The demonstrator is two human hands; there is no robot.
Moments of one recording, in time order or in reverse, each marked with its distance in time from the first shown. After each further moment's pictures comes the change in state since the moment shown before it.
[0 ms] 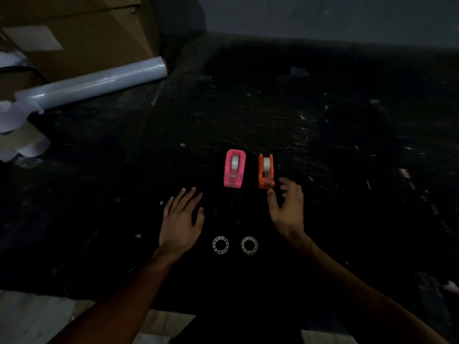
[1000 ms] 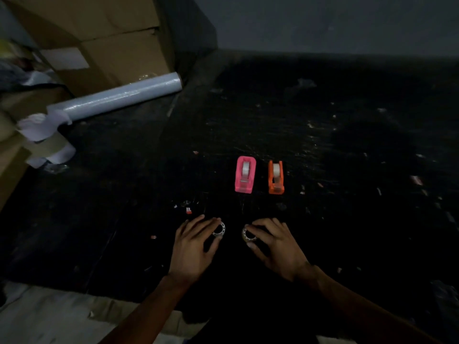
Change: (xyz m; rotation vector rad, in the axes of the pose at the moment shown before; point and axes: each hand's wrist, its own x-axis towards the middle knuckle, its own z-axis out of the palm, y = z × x) left_hand -0.052 0.012 -0.014 -0.082 0.111 0.131; right_hand -0.065 -0.005 -0.002 -0.380 -0.429 -0.650
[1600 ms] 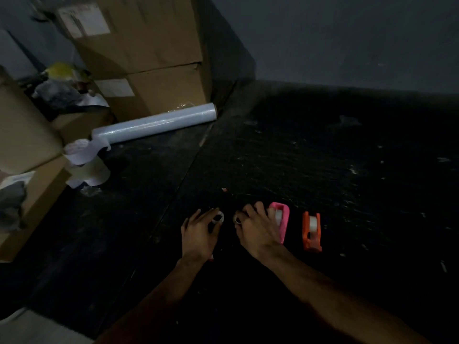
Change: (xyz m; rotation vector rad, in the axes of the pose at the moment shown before) left_hand 0.131 -0.066 -0.011 -0.029 -0.065 -0.448; right_hand 0.199 -0.028 0.010 -0.280 -0.216 0.043
